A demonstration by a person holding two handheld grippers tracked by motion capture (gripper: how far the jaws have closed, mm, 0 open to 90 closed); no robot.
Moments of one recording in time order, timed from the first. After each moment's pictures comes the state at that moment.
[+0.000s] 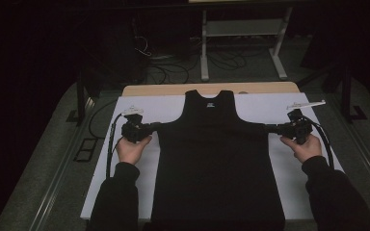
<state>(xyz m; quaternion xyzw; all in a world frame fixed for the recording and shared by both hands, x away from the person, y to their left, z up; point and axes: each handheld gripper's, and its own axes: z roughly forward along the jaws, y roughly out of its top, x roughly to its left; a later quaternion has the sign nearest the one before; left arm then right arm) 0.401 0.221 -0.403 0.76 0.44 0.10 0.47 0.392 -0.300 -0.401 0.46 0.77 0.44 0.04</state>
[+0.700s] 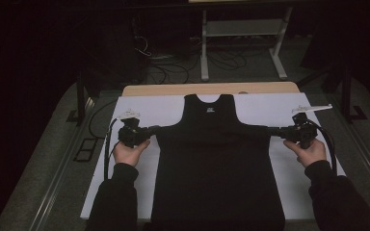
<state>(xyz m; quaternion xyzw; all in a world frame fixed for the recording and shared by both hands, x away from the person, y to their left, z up) 0.381 0.226 -0.397 0.76 0.43 0.09 0.48 0.373 -0.303 -0.396 0.46 0.76 0.45 0.04</state>
